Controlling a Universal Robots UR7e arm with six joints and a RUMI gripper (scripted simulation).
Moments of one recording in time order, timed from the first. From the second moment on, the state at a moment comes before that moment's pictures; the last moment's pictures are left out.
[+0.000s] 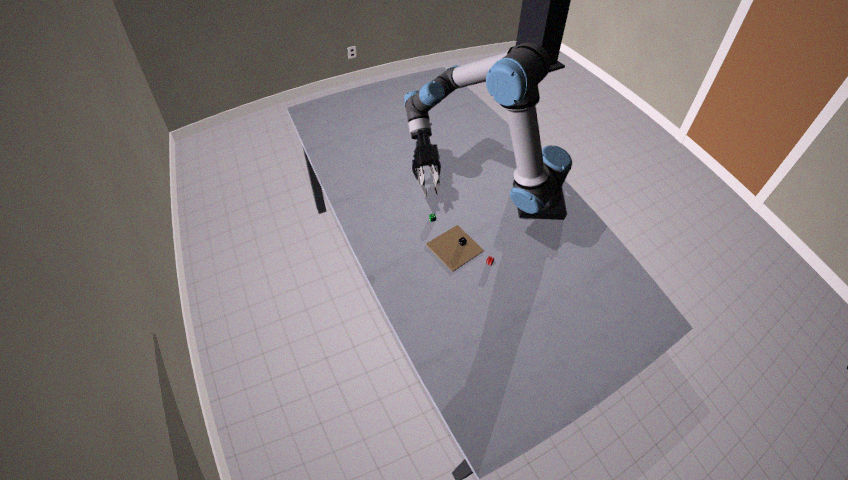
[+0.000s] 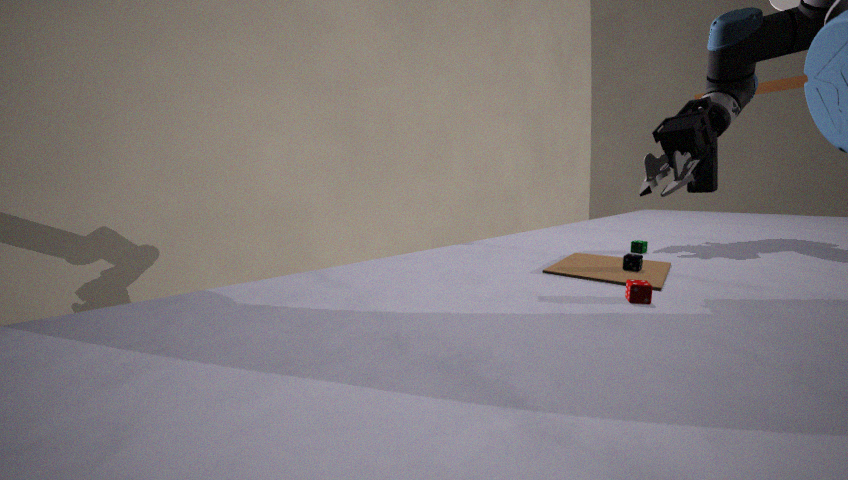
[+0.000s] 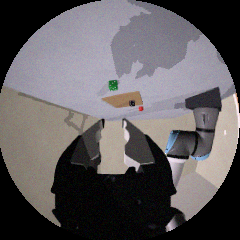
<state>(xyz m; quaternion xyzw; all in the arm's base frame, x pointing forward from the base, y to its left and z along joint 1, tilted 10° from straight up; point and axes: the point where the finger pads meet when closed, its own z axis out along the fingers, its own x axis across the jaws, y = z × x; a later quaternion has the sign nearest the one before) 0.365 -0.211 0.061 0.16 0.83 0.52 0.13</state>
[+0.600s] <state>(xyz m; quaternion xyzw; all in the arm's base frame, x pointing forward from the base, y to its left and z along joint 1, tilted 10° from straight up) 0.361 -0.183 0.058 0.15 0.91 0.39 0.04</state>
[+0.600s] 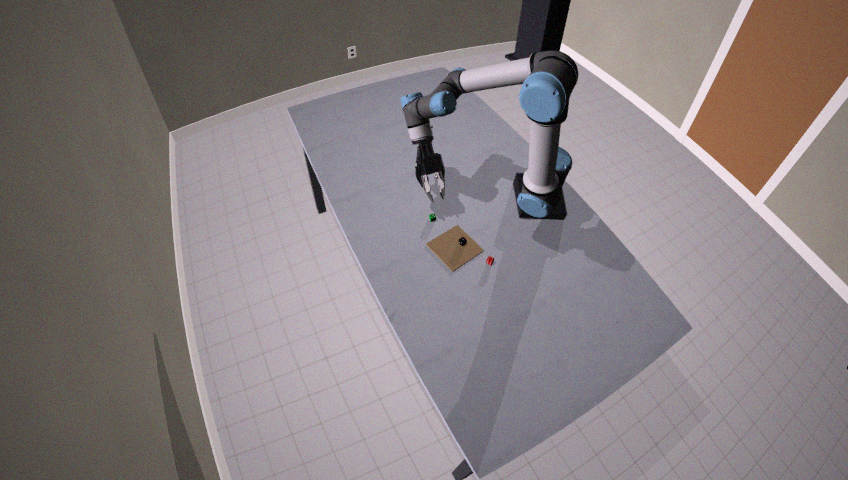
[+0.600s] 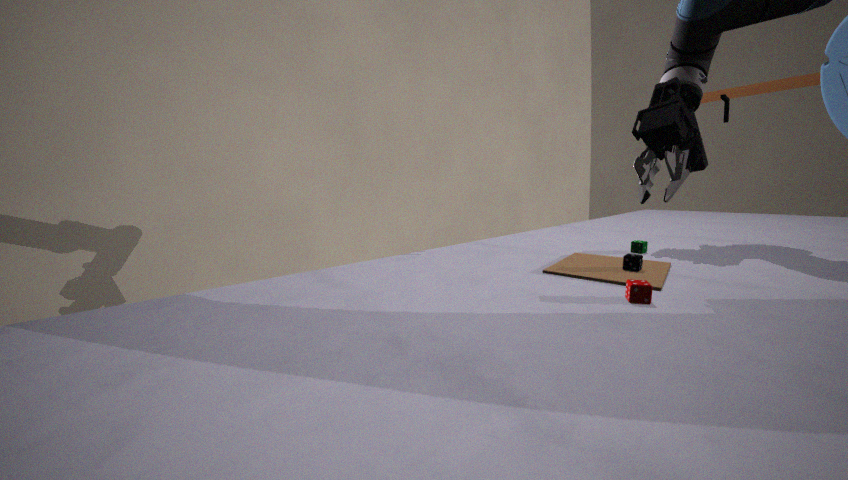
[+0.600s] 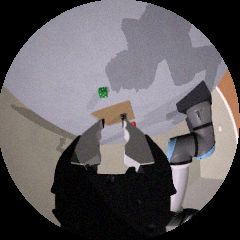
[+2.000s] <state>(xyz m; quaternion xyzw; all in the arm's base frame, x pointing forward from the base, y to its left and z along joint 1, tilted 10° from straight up) 0.379 -0.174 0.101 0.20 0.98 0.08 0.04</state>
